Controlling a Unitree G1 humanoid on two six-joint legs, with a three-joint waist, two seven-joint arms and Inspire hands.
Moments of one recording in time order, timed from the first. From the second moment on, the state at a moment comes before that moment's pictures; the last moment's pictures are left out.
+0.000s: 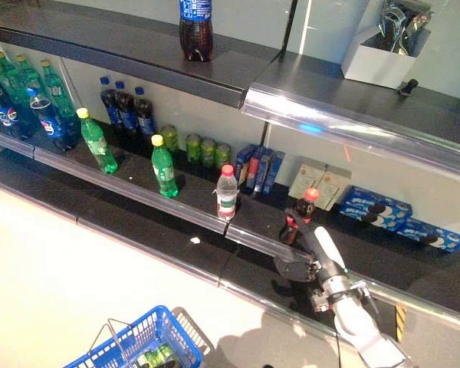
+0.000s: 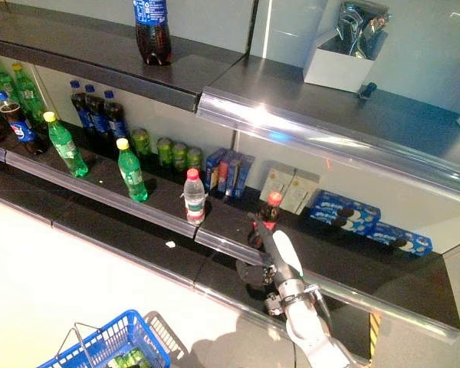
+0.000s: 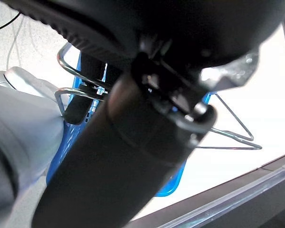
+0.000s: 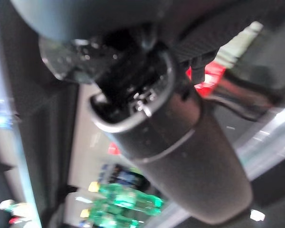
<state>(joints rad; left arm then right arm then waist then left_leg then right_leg) 0.09 0.21 0.06 1.24 -0.60 -0.07 0.18 0.12 -0.54 0.35 -0.06 -0.20 -0.16 -0.34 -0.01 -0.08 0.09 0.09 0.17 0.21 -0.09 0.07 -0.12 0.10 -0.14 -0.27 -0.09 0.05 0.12</state>
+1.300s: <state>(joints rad) -0.06 0.18 -0.05 1.23 -0.73 -0.14 0.19 -0.08 -0.58 0.31 0.04 0.05 -0.21 -0.70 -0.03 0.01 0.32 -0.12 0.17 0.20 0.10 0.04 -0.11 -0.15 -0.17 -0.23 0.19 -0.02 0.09</state>
